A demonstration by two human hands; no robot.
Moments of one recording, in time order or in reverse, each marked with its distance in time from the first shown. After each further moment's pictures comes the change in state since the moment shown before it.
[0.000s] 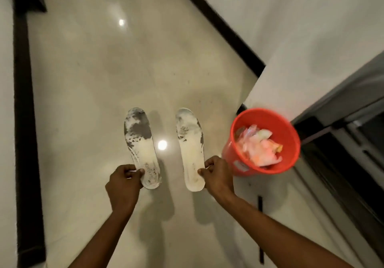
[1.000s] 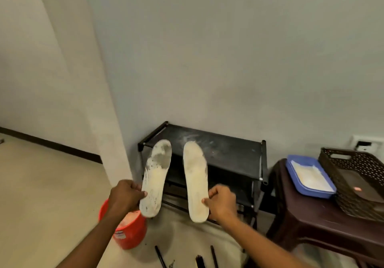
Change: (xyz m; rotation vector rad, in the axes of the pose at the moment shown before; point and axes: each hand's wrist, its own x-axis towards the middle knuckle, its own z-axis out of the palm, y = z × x) left_hand -0.381 0.354 0.014 0.295 -0.732 0.677; right_hand -0.337 0.076 -0.430 0.331 0.749 0.209
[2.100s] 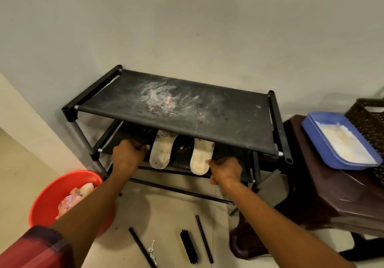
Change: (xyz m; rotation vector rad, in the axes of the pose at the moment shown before) left_hand 0.209 -0.012 0.202 0.220 -0.075 0.142; right_hand 0.181 0.090 0.057 0.077 0.196 0.419
